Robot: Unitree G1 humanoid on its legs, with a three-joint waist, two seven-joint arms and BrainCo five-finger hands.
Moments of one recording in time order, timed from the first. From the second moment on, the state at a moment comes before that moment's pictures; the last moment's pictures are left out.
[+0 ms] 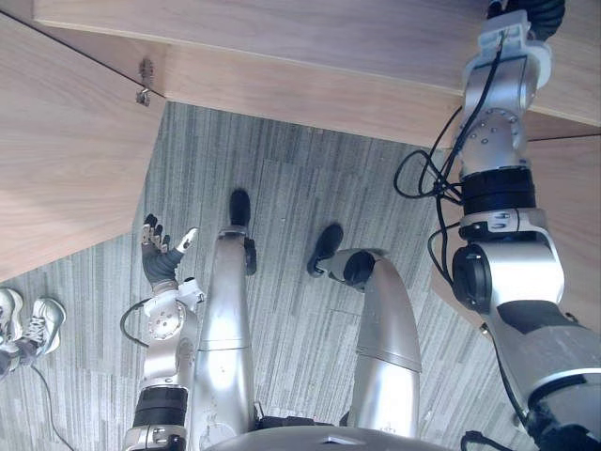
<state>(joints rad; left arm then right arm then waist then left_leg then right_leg) -0.05 0.05 0.12 0.14 -0.25 -0.18 0.33 -1.19 -0.45 -0.07 0.56 1.02 -0.25 -0.36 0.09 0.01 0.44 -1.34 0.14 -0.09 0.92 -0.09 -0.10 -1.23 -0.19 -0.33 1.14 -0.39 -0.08</state>
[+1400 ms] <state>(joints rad) -0.24 0.14 0.32 0.22 -0.23 -0.10 0.28 -0.78 -0.64 -0.01 0.15 -0.41 0.07 -0.26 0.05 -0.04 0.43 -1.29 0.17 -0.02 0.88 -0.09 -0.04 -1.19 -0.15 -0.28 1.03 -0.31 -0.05</state>
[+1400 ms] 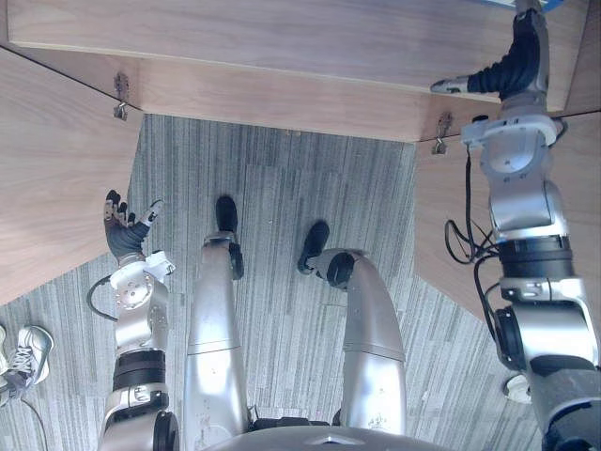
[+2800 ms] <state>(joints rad) -0.15 0.07 0.22 0.19 -0.13 -0.14 0.30 -0.91 -0.48 0.01 0.23 -0.32 -0.04 -0.43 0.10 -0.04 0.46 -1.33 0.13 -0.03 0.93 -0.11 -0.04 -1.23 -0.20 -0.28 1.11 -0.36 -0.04</state>
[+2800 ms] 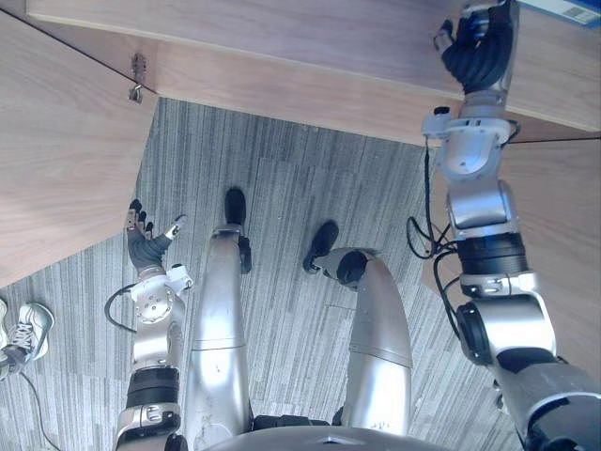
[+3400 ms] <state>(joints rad) -0.14 0.08 0.19 0.21 -0.16 -0.17 0.32 -1.13 -0.65 0.03 0.51 -0.20 -0.02 -0.42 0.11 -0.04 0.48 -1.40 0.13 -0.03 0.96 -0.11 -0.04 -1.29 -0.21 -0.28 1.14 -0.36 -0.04</state>
